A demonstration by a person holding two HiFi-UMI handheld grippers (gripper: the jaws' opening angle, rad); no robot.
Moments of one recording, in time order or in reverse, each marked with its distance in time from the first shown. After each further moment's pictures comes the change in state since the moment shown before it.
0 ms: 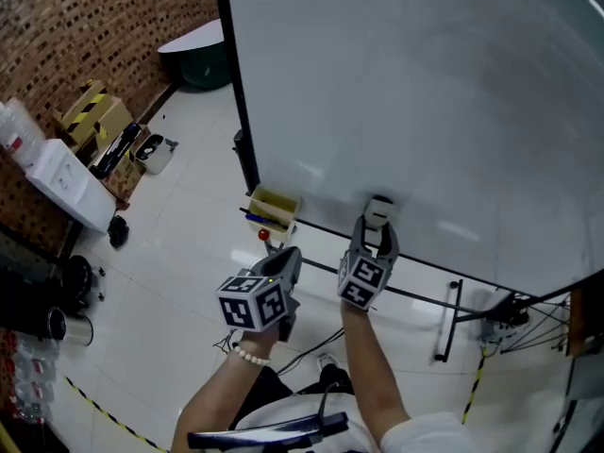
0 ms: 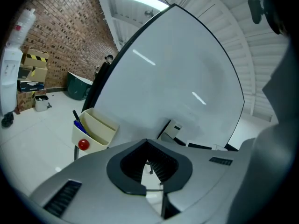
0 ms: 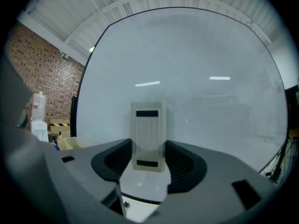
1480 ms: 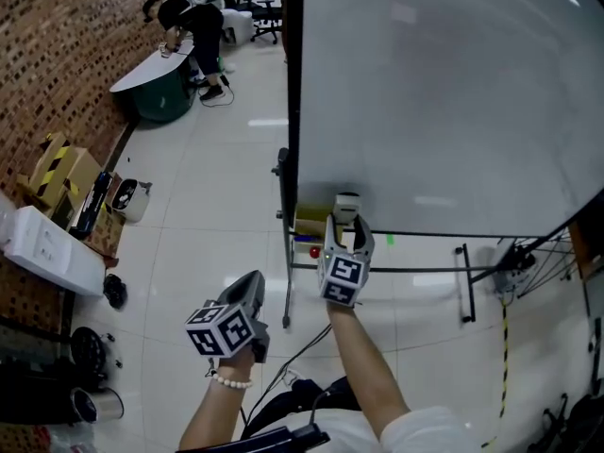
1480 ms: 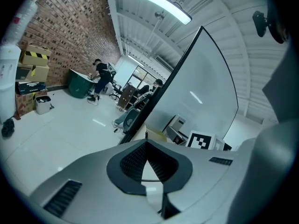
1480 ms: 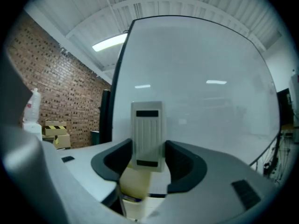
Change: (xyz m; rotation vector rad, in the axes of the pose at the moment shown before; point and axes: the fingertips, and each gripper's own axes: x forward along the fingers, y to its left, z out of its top) left arm -0.095 0.205 0.063 -0.015 0.070 -0.059; right arm 0.017 0.192 -0.014 0.012 -0.015 -0.082
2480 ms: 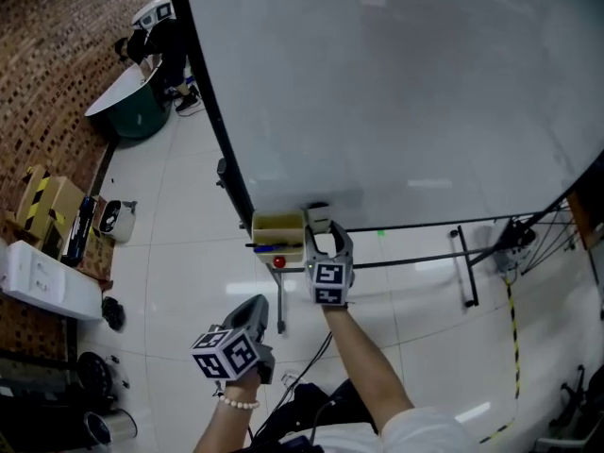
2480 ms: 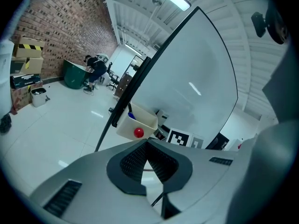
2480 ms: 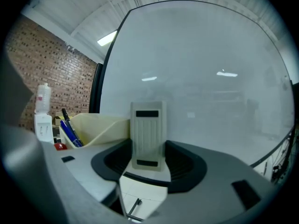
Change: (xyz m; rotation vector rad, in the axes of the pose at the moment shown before) left arm 0.049 -0.039 -0.076 0.006 0.118 -0.014; right arm 0.034 -0.043 -0.086 -0.041 0.075 0.125
